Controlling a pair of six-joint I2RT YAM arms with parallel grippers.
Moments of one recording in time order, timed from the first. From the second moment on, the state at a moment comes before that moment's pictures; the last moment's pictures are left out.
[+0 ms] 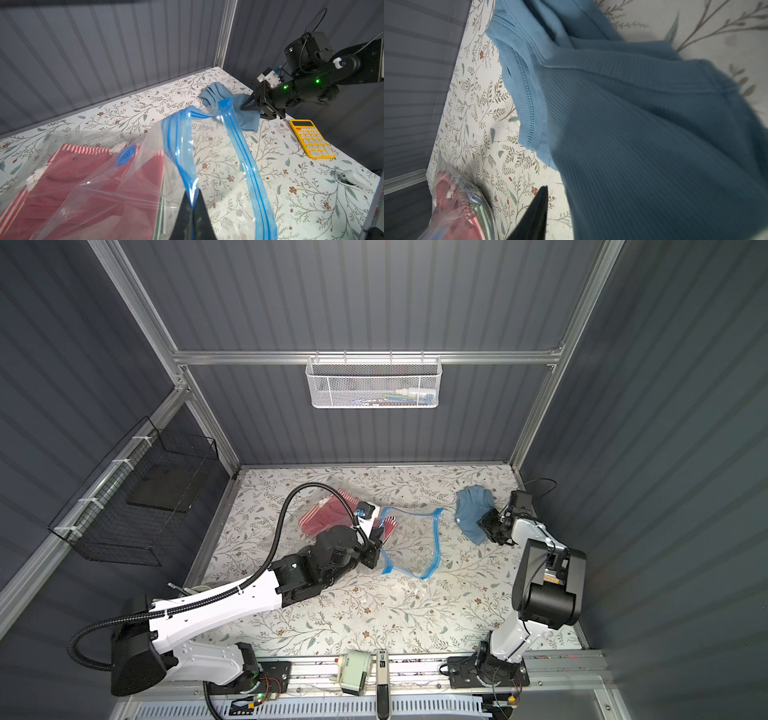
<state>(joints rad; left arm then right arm) -1.08 1.34 1.06 -0.09 -0.36 -0.21 -0.29 1.68 1.02 -0.32 -0.36 0.57</state>
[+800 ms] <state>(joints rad) -1.08 1.29 1.06 -0.17 -0.42 -0.21 -0.06 1.82 1.37 -0.62 -0.01 0.31</state>
